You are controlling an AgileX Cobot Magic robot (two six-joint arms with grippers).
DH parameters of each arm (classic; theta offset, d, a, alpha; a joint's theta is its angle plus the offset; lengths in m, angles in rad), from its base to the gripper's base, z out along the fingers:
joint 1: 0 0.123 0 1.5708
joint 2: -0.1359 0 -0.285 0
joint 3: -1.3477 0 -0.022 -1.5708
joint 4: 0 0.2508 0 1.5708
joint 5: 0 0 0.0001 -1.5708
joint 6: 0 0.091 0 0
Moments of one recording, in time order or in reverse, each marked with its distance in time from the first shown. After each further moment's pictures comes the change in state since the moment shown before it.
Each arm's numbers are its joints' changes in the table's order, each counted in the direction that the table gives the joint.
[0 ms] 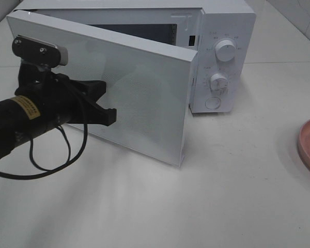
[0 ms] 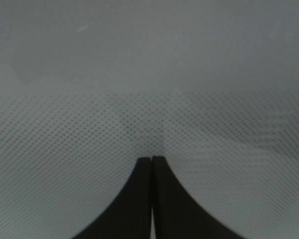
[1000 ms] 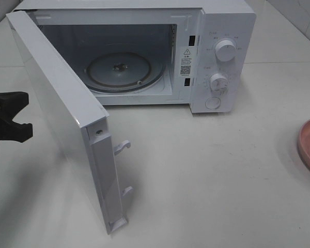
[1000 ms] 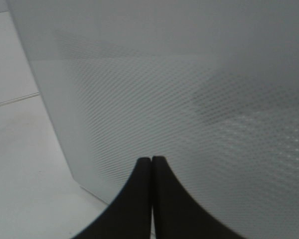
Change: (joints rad) left arm 0.384 0.240 -0.269 0.318 -0.003 -0.071; right arm 0.000 0.000 0.000 -0.001 0.000 0.000
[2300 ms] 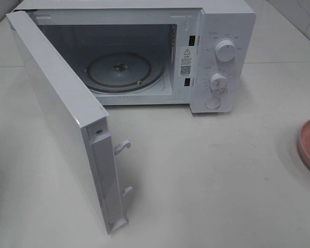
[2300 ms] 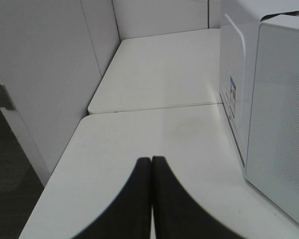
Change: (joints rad) left arm 0.323 0.667 -0.098 -0.302 -0.460 0.257; right arm 0.000 0.000 0.000 0.000 0.000 0.000
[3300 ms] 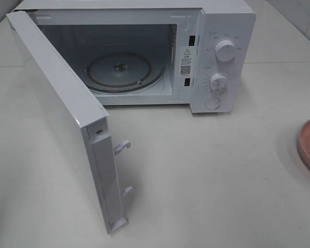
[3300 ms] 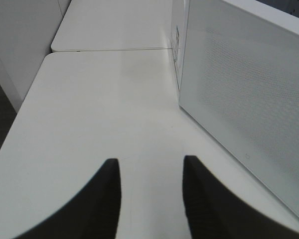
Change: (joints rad) left arm 0.000 0.567 0.291 -0.084 -1.103 -0.040; right arm 0.000 0.000 0.000 0.000 0.000 0.000
